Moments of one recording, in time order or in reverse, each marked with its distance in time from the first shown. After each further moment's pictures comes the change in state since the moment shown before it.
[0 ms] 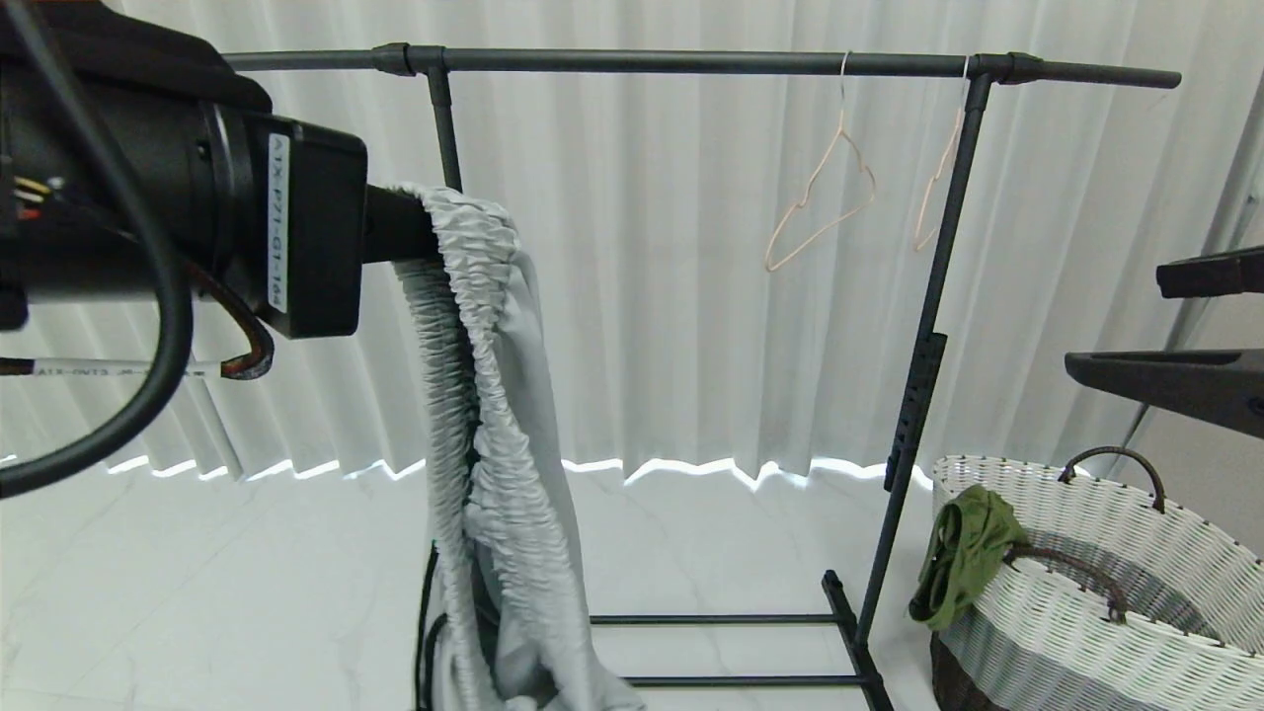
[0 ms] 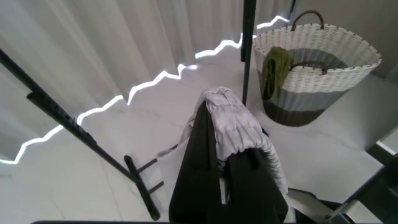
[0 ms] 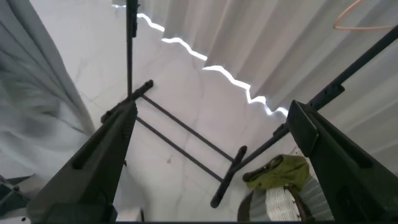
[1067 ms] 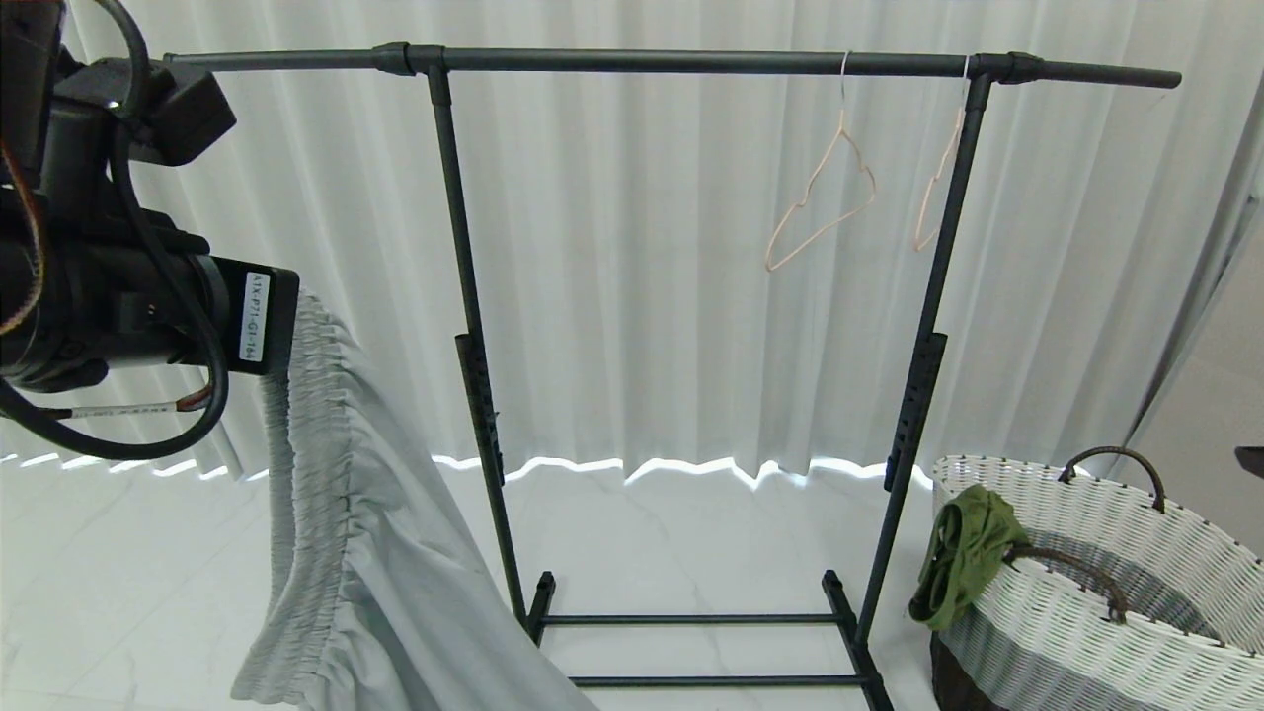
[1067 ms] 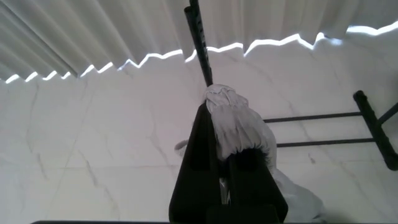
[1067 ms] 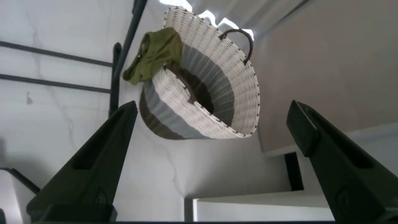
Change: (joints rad) left arm 0.382 -0.012 0.221 -0.060 0.237 0.001; right arm -0.338 -0.029 0.130 0.196 -0.423 -0.008
